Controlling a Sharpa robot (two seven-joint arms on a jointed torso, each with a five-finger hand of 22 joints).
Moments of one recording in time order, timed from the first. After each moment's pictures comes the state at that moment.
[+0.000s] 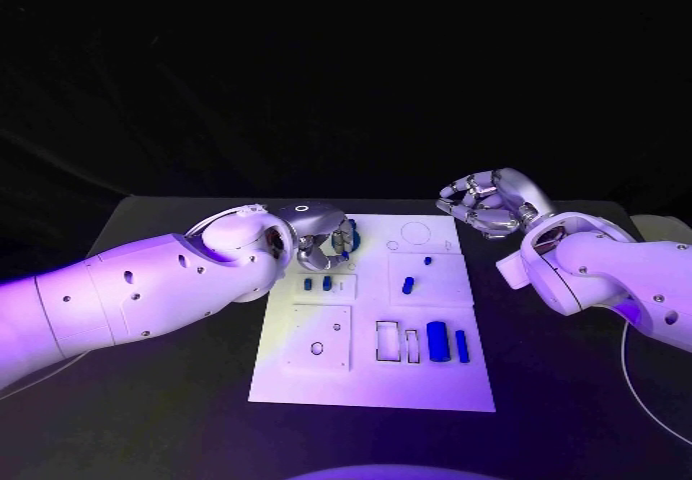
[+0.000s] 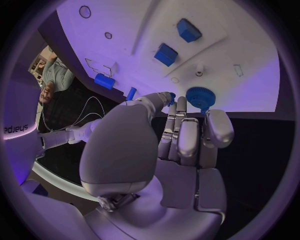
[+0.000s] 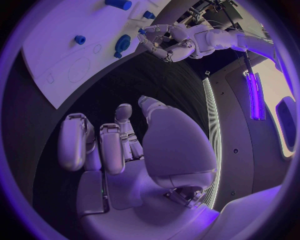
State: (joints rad) left arm 1.23 -0.70 -0.02 1.45 -1.62 -0.17 -0.06; left_hand 1.44 -0.24 0.58 0.13 0.27 0.96 0.14 0.33 0.39 1.11 0.08 0.33 0.14 1.41 0.00 1.40 1.05 0.11 1.31 0.10 1.30 1.13; right arm 1.31 -0.94 -0.14 1.61 -0.75 -0.61 0.07; right_hand 1.30 -0.13 0.29 0.29 0.25 0.82 0.16 0.28 0.40 1.09 0.07 0.92 0.94 1.47 0.01 1.42 1.31 0.06 1.43 0.10 1.26 1.31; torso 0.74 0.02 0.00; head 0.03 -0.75
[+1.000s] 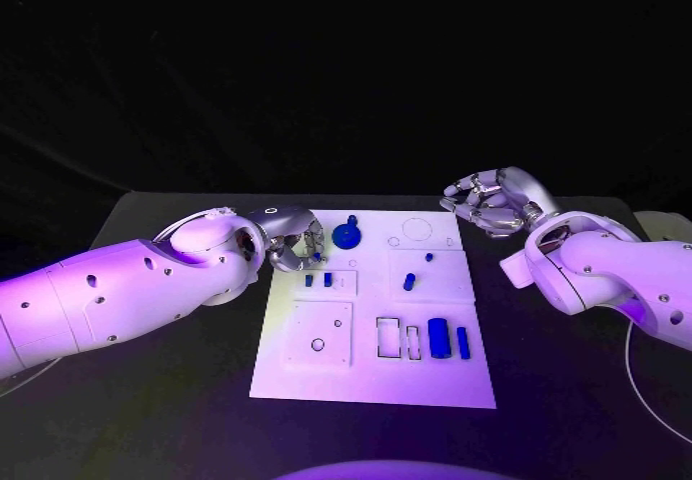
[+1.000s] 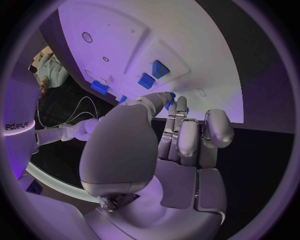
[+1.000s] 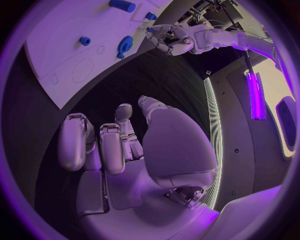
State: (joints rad) left arm 1.21 -0.80 -0.02 1.47 -1.58 -0.16 -0.09; left_hand 1.44 -0.24 0.58 0.13 0.27 0.96 0.14 0.33 0.39 1.11 0.08 0.32 0.14 1.41 0.00 1.40 1.04 0.11 1.31 0.10 1.30 1.12; right arm 1.31 -0.95 -0.14 1.61 -0.75 -0.61 0.07; right_hand 1.30 -0.13 0.29 0.29 0.25 0.82 0.16 0.28 0.40 1.09 0.07 0.92 0.94 1.47 0.01 1.42 1.31 0.06 1.43 0.10 1.26 1.31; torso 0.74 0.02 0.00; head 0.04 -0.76
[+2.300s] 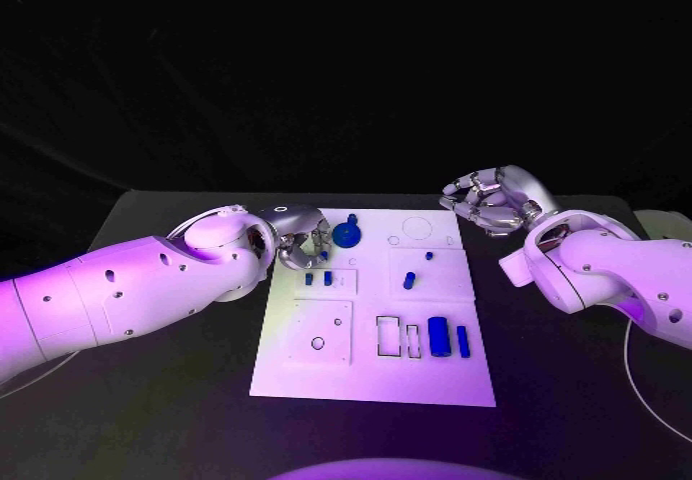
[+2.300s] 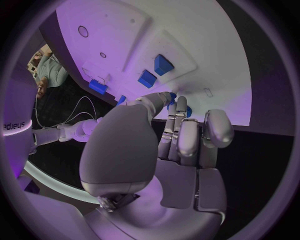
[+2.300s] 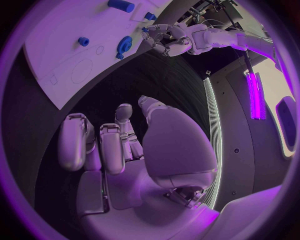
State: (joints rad) left arm 1.21 -0.75 -0.02 1.44 -1.58 -0.15 -0.10; left_hand 1.44 -0.24 0.58 0.13 0.26 0.96 0.14 0.33 0.39 1.12 0.08 0.32 0.14 1.41 0.00 1.40 1.03 0.11 1.31 0.10 1.30 1.12; right arm 1.31 -0.94 -0.14 1.61 -0.75 -0.61 0.07; right_hand 1.30 -0.13 0.29 0.29 0.25 0.82 0.16 0.28 0.40 1.09 0.07 0.92 0.94 1.47 0.01 1.42 1.31 0.06 1.43 0.10 1.26 1.31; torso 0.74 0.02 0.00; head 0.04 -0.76
